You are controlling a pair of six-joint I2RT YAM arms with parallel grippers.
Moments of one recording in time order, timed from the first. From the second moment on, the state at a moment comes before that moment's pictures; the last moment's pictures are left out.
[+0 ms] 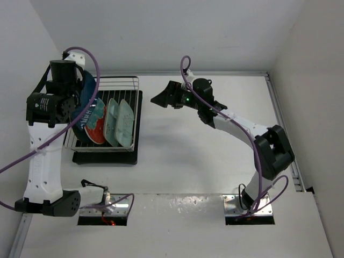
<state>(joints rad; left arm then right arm) -0.09 1.23 1.85 -1.20 -0.55 0.22 0.58 1.69 1.19 0.35 -0.43 0.74</state>
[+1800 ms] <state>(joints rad) 0.02 1.36 1.78 -1.16 -0.37 0.11 0.39 1.85 1.24 0.29 -0.40 0.65</state>
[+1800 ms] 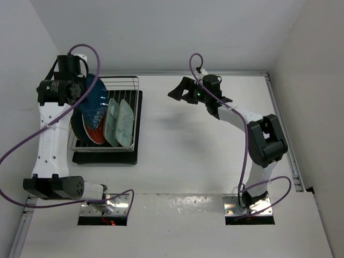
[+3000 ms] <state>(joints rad) -0.50 1.53 1.81 -1.19 -0.74 -0.27 0.71 1.35 0.96 -0.16 0.38 0.60</state>
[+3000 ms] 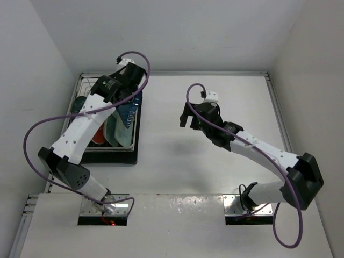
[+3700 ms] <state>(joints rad) -0.71 1.65 1.66 -1.30 -1.17 -0.68 0.89 1.16 0.86 -0.29 0.68 0.64</state>
